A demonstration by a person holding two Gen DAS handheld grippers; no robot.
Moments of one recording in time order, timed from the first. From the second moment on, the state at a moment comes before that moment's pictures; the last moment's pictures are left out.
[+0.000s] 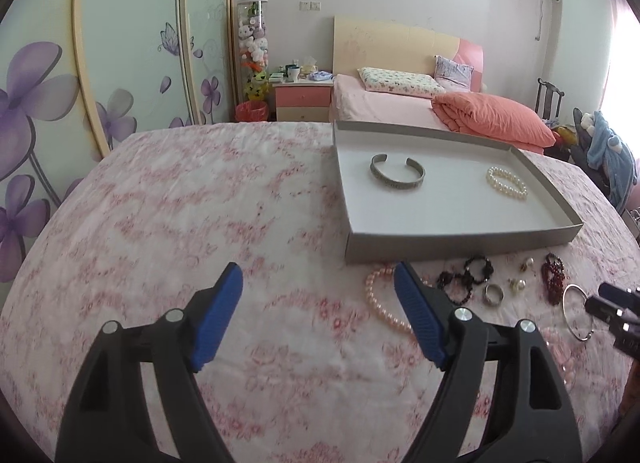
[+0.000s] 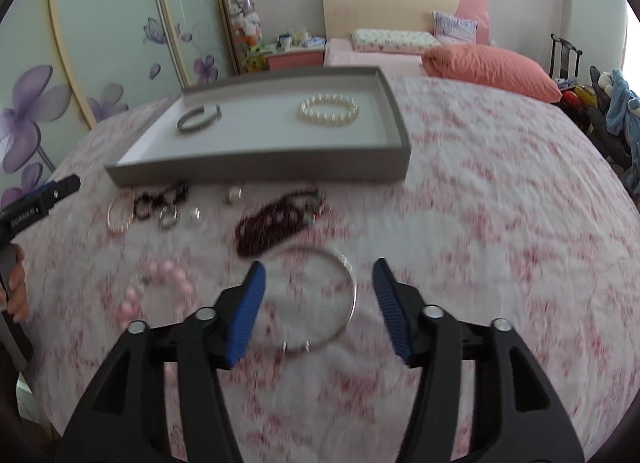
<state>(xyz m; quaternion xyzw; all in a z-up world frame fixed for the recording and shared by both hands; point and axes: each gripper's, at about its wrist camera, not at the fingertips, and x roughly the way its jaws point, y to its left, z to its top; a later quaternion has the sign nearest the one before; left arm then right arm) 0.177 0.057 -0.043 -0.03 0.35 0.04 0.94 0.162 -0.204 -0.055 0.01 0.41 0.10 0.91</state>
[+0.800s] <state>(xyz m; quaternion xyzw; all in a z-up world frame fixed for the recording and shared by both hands) 0.160 0.014 -0.046 -0.02 0.36 -0.02 0.93 0.173 -0.189 -0.070 -0.02 0.44 0.07 0.90</state>
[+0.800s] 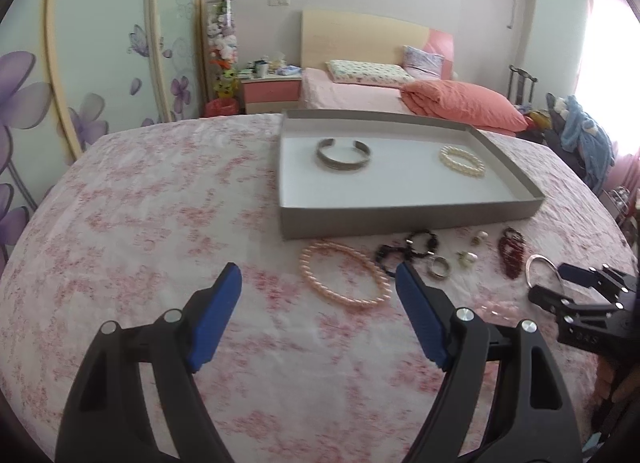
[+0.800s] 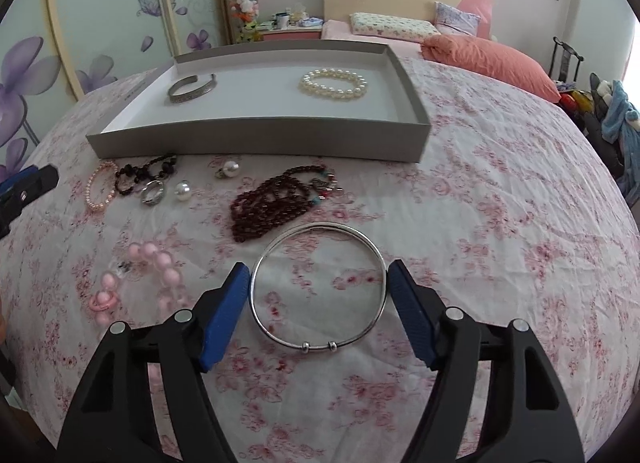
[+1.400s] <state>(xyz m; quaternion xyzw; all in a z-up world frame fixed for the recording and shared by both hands) 0.160 -0.072 -0.074 0.05 0.42 -0.15 0.89 0.167 -0.234 -0.071 0.01 0.44 0.01 0.90</state>
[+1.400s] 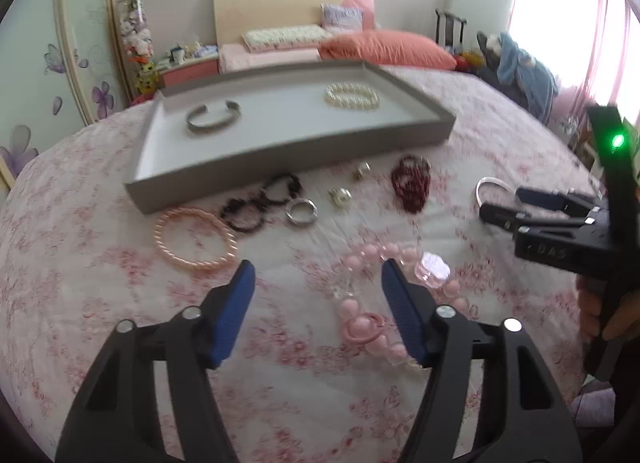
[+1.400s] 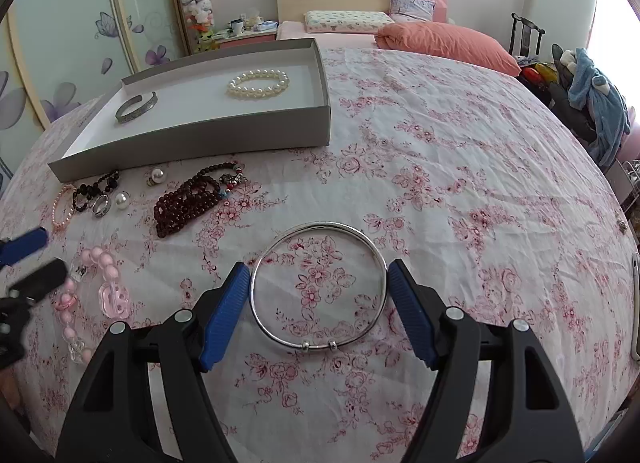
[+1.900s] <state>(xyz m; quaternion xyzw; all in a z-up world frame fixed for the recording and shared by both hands) 0.162 -0.085 -0.086 0.09 0.43 -0.14 0.89 0.162 -0.237 -0.072 0.01 0.44 0.01 0.90</state>
